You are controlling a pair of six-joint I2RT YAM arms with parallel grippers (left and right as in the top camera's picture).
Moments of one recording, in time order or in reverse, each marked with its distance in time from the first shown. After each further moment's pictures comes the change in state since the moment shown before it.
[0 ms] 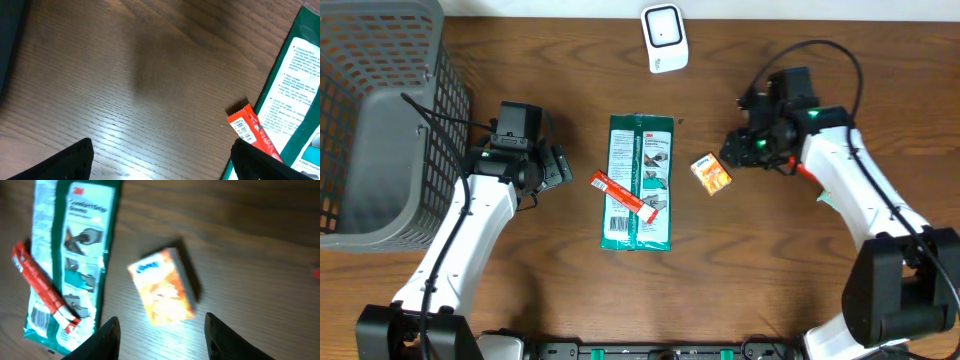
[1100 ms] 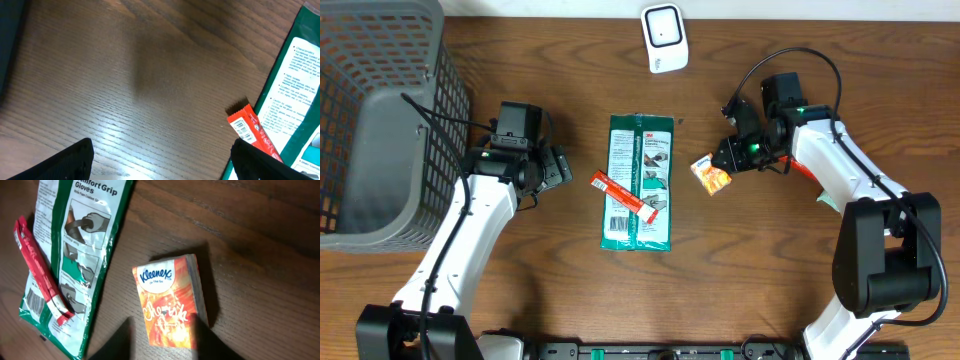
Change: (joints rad) left arm 0.000 0.000 0.000 0.000 0.000 0.000; right arm -0.042 0.128 -0.001 0.041 -0.156 -0.176
